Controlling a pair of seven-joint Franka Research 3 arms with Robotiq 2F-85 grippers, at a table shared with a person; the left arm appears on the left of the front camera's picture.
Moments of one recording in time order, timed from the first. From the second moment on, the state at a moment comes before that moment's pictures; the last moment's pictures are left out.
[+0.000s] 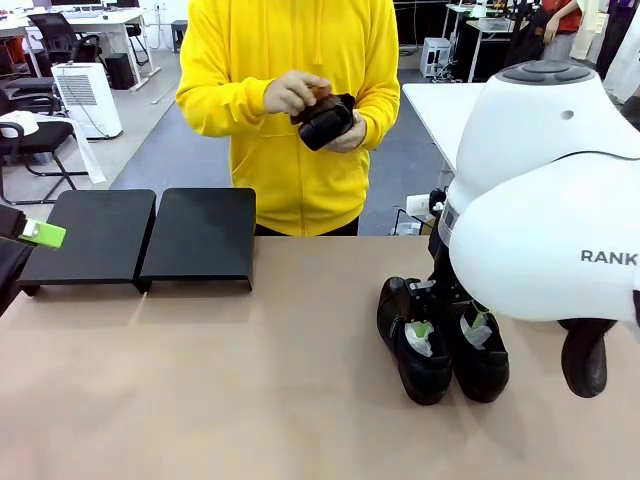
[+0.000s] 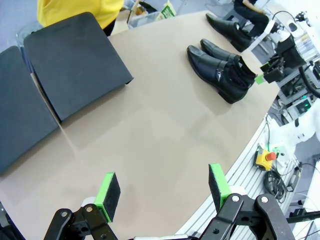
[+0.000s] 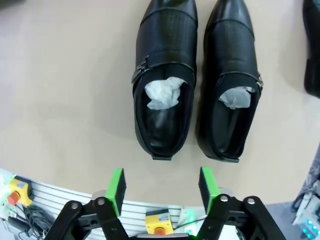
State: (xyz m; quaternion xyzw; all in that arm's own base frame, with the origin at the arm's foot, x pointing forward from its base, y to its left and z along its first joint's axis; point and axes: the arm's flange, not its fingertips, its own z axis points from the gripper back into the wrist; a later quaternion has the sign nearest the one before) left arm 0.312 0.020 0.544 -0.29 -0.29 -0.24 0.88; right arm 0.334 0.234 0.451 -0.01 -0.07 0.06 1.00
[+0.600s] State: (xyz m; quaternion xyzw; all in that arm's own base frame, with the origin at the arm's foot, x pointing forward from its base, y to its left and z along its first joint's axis) left arm 0.312 0.020 0.544 -0.29 -0.29 -0.24 0.88; right arm 0.339 0.229 0.432 0.01 -0.09 0.02 1.00
